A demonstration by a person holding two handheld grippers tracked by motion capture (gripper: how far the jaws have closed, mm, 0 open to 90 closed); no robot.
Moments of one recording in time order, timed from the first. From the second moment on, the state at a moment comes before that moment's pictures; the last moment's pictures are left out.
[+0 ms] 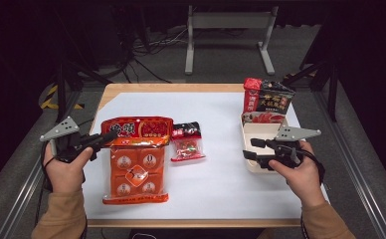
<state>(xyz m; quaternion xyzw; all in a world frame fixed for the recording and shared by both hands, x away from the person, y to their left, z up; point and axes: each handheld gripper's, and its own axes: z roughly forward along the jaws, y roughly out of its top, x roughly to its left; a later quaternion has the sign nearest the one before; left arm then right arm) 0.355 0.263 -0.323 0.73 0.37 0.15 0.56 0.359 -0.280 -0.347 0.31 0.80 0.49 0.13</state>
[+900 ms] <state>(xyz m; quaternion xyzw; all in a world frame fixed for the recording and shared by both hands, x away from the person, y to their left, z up) 0.317 0.234 -0.286 0.74 0.27 0.15 0.60 0.350 -0.258 -0.345 0.27 0.82 0.49 0.12</state>
